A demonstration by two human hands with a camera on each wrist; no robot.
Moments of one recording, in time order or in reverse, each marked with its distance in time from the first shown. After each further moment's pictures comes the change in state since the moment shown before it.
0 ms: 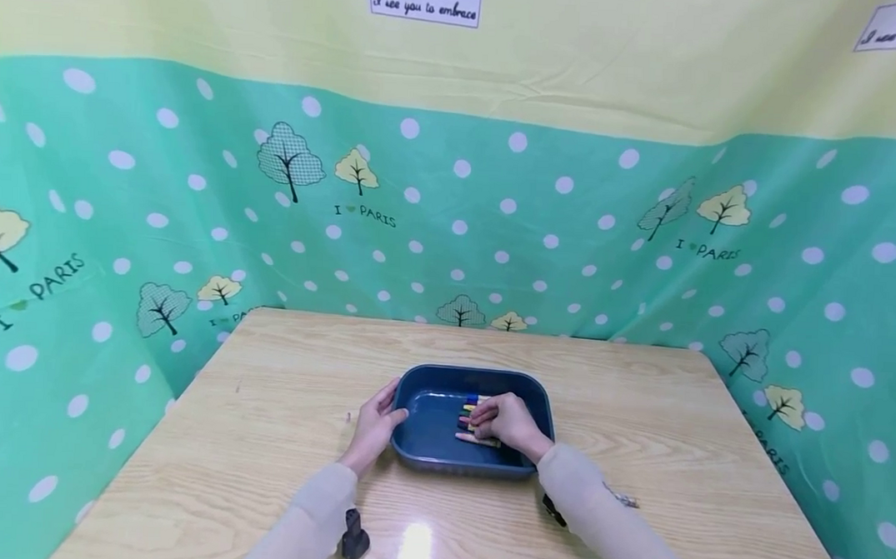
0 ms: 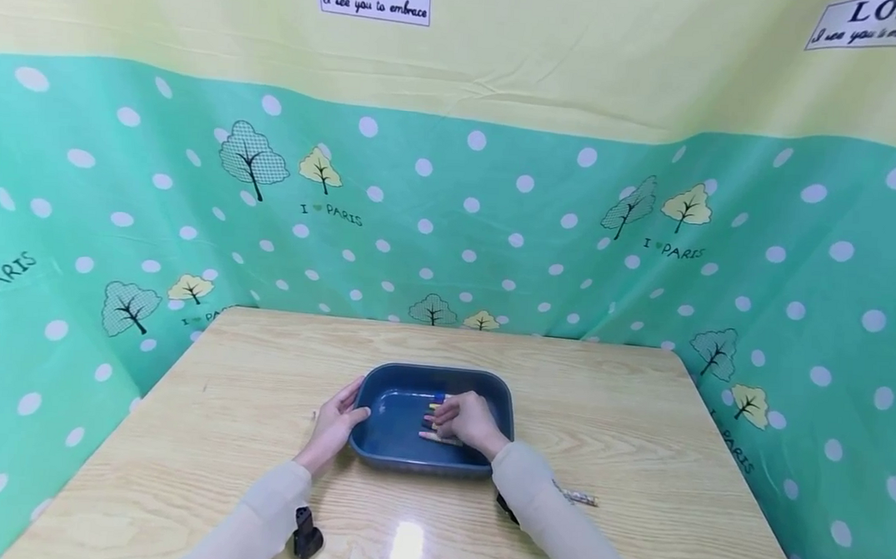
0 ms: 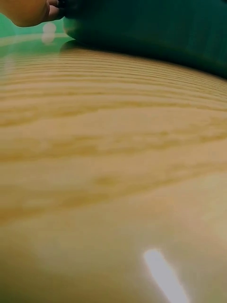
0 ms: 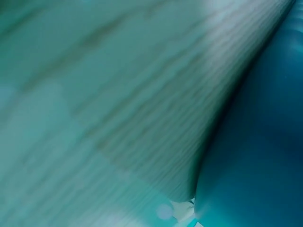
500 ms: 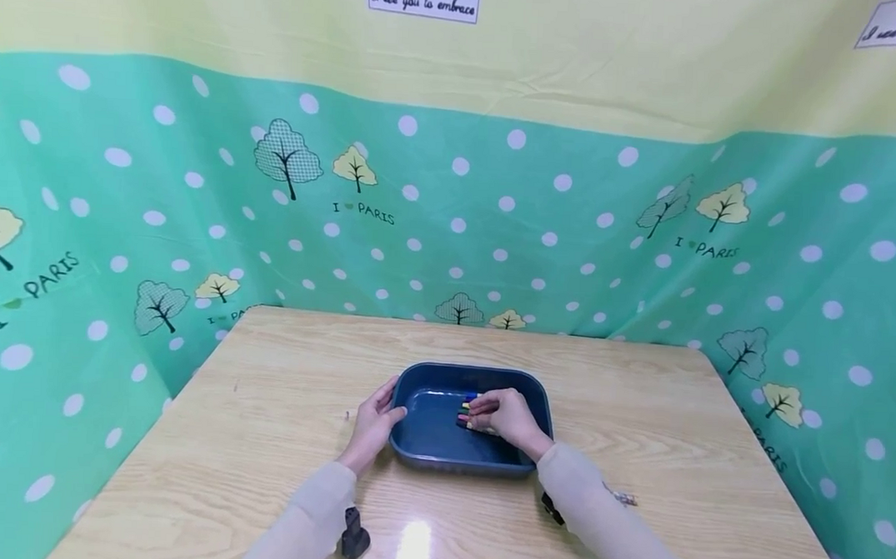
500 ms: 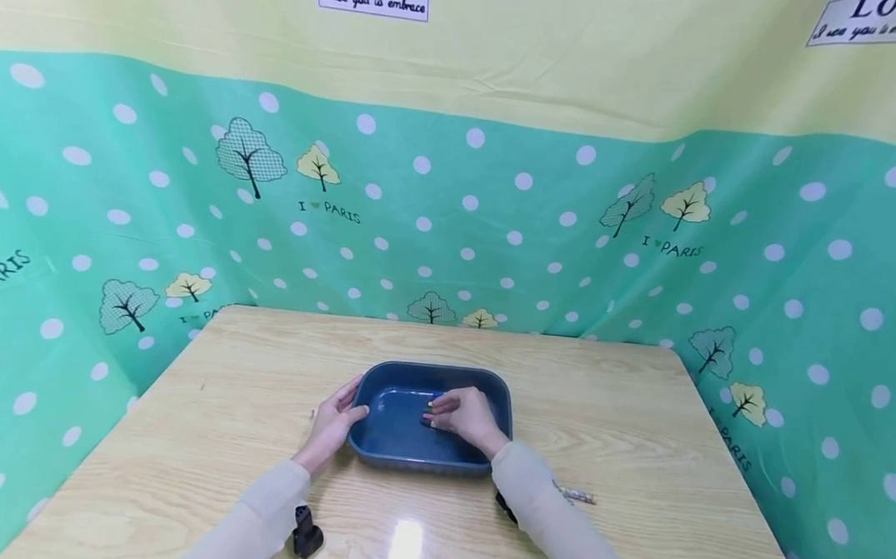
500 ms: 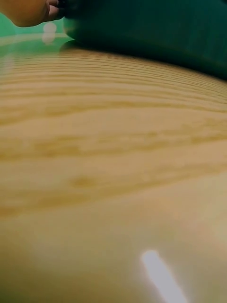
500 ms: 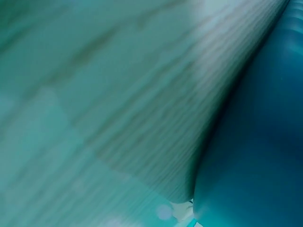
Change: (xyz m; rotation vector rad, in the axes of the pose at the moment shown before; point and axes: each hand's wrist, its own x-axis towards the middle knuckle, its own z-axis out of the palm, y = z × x) left_hand 0.000 -0.004 0.002 -0.007 0.002 0.000; right_hand -0.002 -0.003 -0.002 0.078 0.033 0.015
